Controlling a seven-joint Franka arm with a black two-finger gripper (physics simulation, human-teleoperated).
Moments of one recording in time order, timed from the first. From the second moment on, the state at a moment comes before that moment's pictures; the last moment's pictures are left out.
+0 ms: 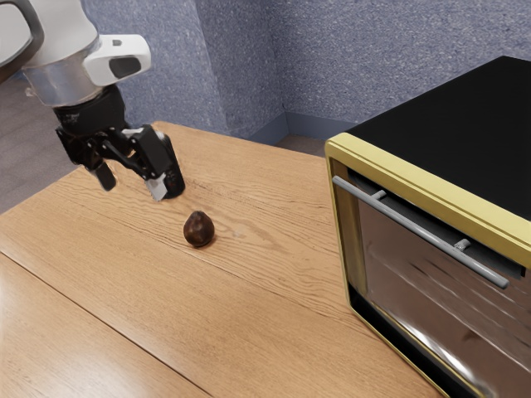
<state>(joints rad) -0.14 -0.27 0.16 -1.61 0.06 1.44 -0.16</state>
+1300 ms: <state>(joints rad) -0.30 -0.39 0.03 -2.08 -0.20 2.40 -1.29</state>
